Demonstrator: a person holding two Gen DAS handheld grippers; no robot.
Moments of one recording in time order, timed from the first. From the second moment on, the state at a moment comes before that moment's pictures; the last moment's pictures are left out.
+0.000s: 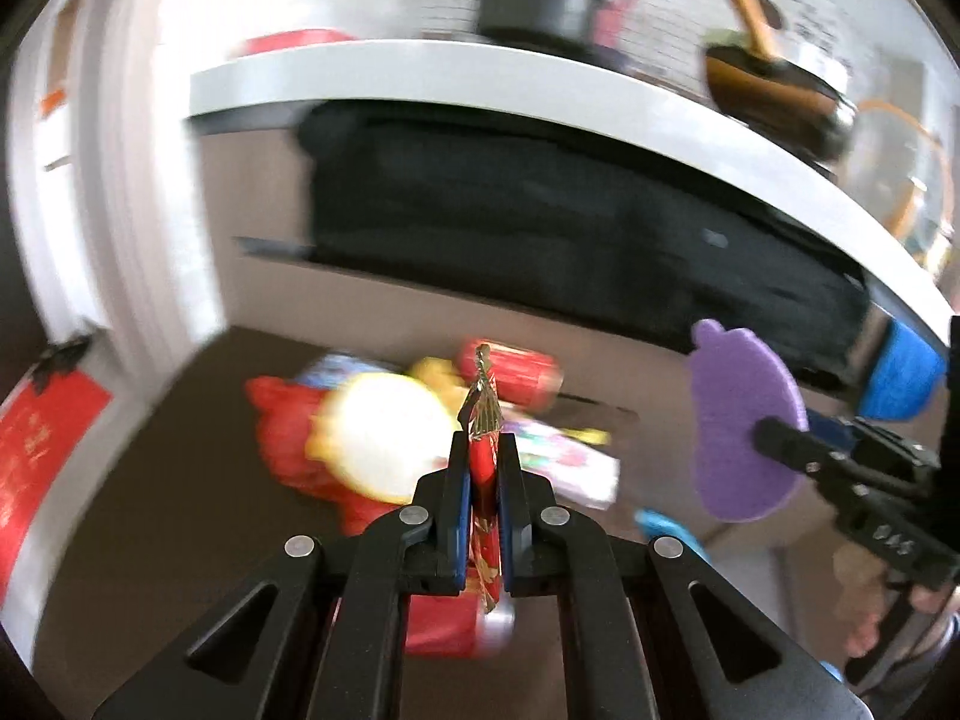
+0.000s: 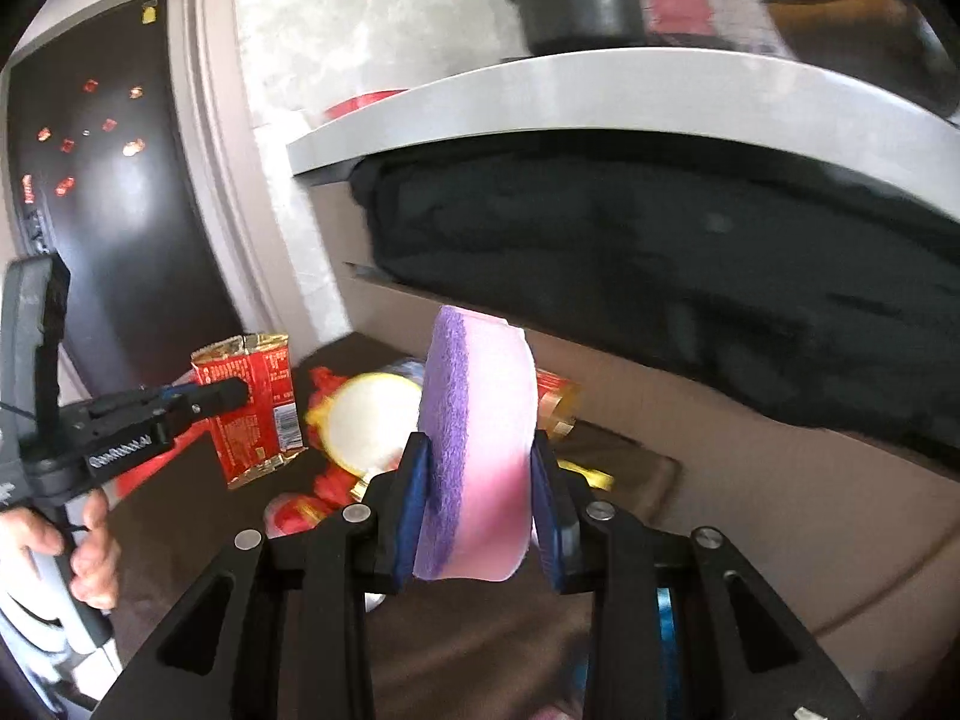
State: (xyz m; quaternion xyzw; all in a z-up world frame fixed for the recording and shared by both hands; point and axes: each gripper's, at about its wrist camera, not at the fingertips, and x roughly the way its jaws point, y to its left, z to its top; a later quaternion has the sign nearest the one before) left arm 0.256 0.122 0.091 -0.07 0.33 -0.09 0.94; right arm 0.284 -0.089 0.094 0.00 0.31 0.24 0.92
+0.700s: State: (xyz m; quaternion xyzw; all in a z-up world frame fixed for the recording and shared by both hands) left arm 0.306 -0.129 -0.085 -0.03 0.53 -0.23 0.81; right arm 0.271 -0.284 -0.039 0.05 0.43 0.08 0.90
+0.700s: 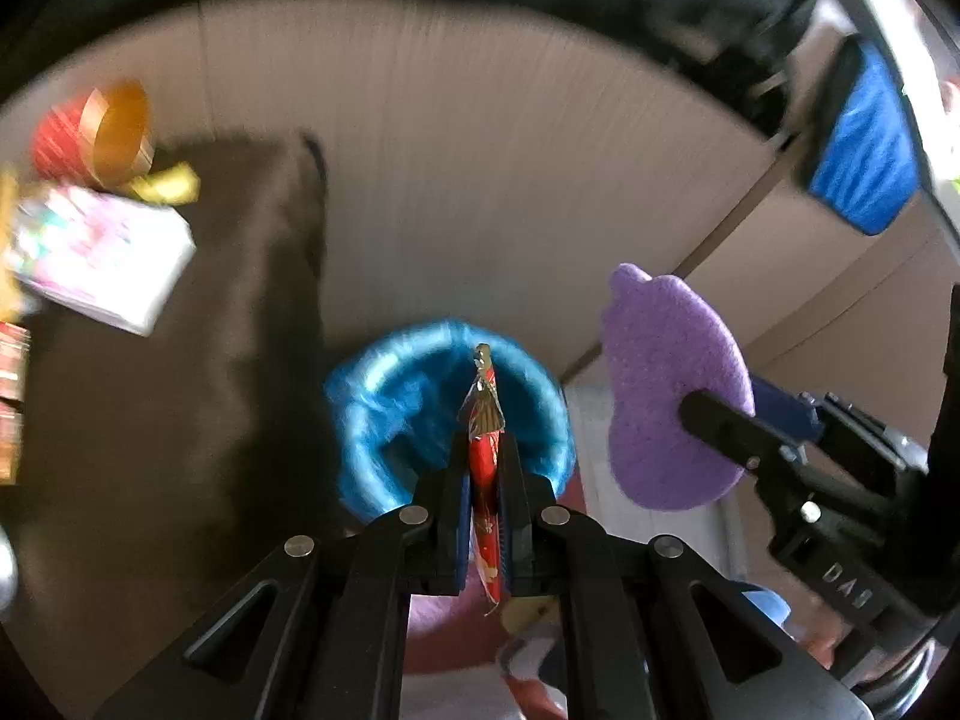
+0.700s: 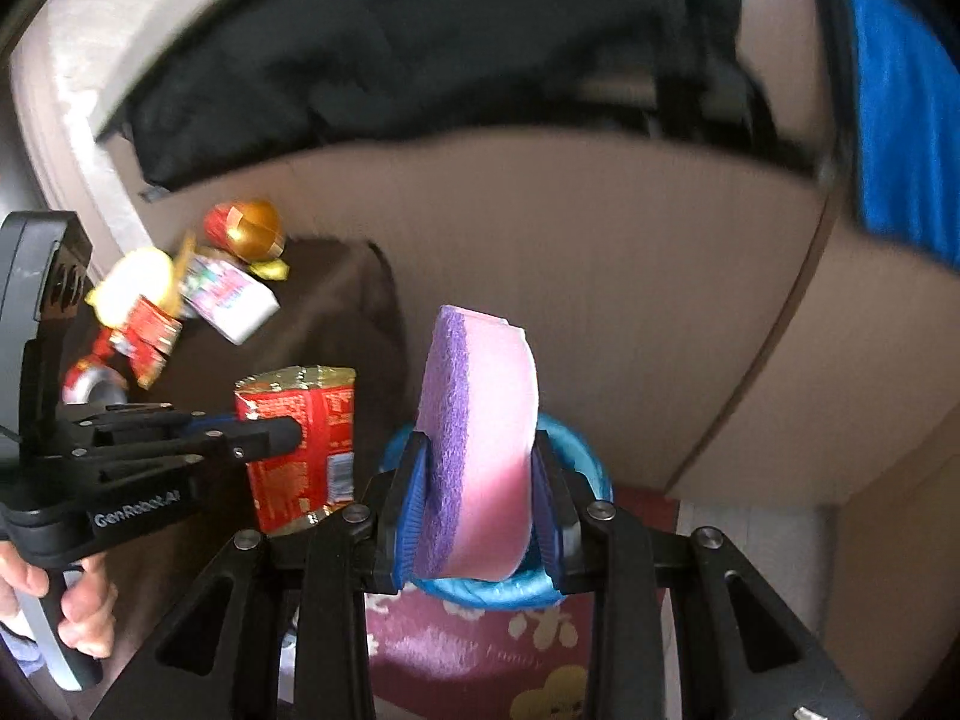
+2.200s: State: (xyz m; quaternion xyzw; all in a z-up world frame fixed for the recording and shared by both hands) left arm 0.285 0.172 0.023 -0.10 0.44 -0.05 0.89; right arm 0.309 -0.062 -0.010 -0.01 0.40 0.32 0.86
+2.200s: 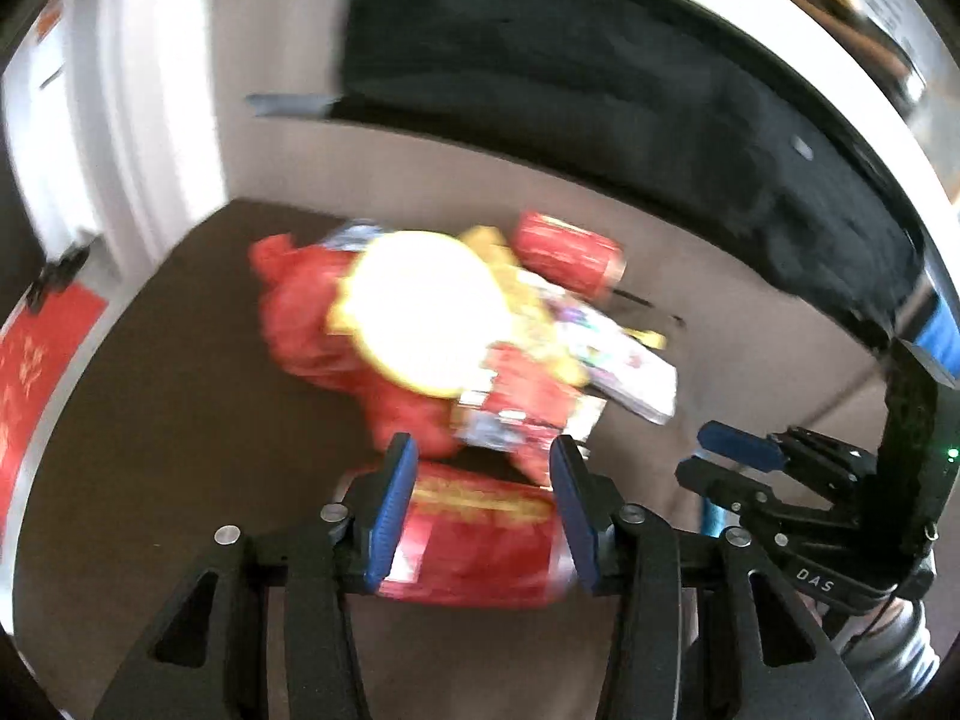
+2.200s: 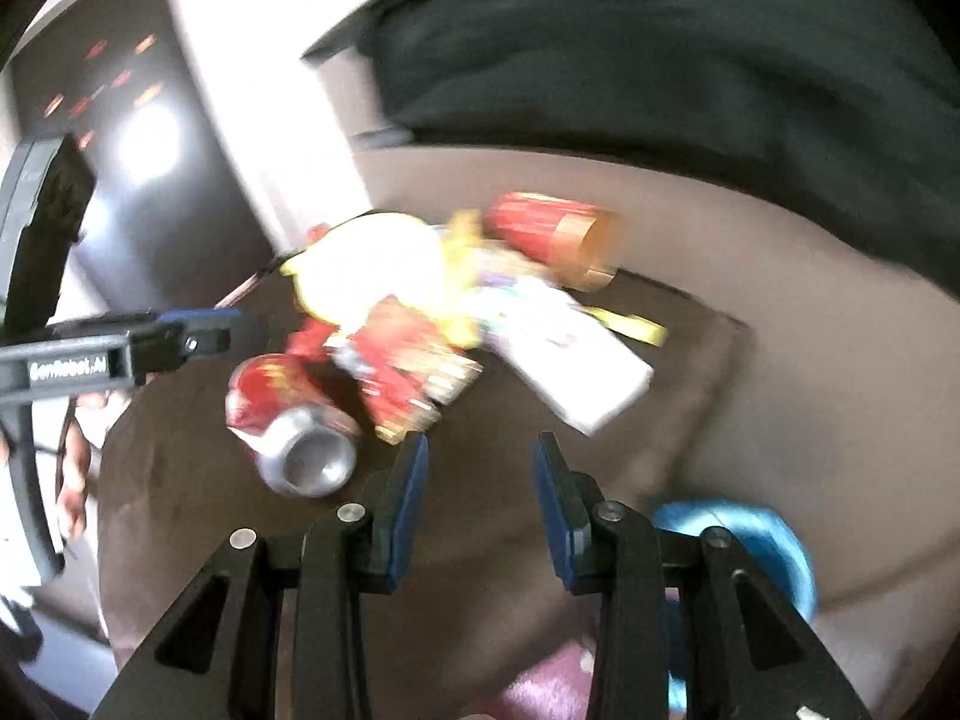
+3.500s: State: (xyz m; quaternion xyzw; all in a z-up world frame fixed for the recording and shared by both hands) left arm 0.377 0.214 0.007 -0.18 0.39 0.00 0.90; right arm 0.330 -0.071 -0.006 0.00 0.40 0.31 0.86
